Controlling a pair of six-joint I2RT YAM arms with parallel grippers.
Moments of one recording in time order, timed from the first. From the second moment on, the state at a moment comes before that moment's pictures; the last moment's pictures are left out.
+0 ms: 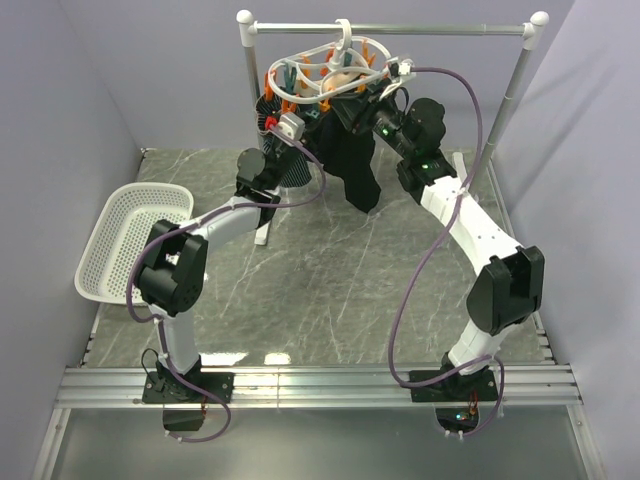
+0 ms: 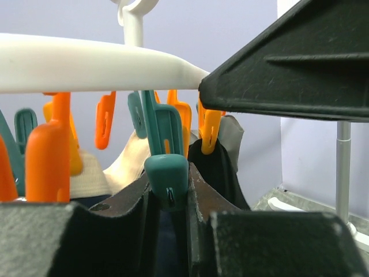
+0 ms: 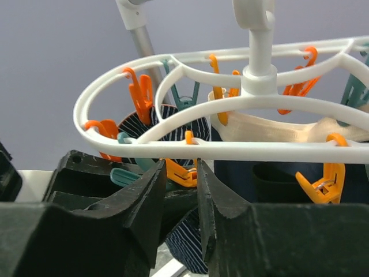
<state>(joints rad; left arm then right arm) -0.50 1.89 1.38 1.11 0.24 0.05 0.38 1.69 1.60 0.37 -0.39 0.36</state>
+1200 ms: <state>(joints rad) -0.44 1.58 1.10 0.89 0.34 -0.10 0.38 1.75 1.67 0.29 -0.36 0.37</state>
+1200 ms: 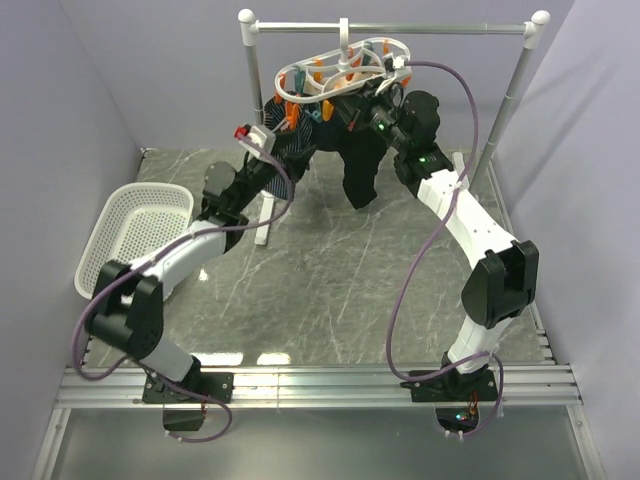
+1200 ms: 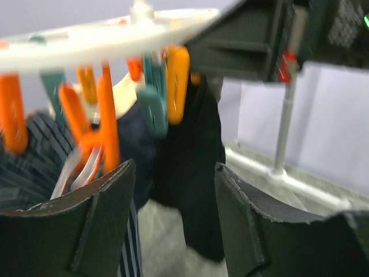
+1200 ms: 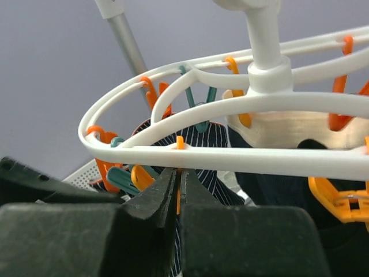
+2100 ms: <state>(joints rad) -0.54 1.66 1.25 0.83 0.30 -0.07 0.40 1.76 1.85 -0.03 -0.38 0.35</state>
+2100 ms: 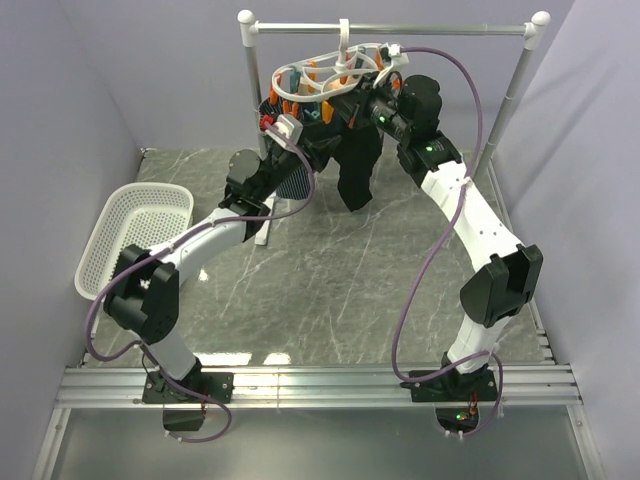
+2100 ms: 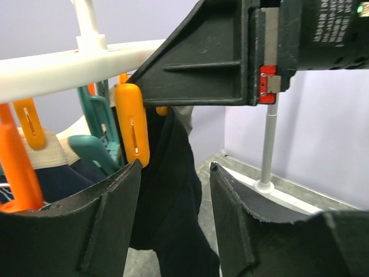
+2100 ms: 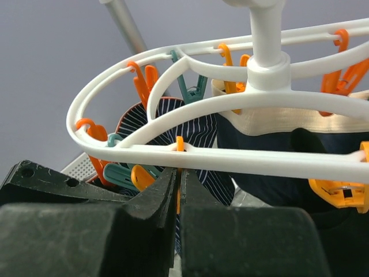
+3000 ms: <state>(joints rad) -0.54 1.73 1.35 0.79 0.21 0.04 0.39 1.76 1.85 -0.04 -0.37 0.32</state>
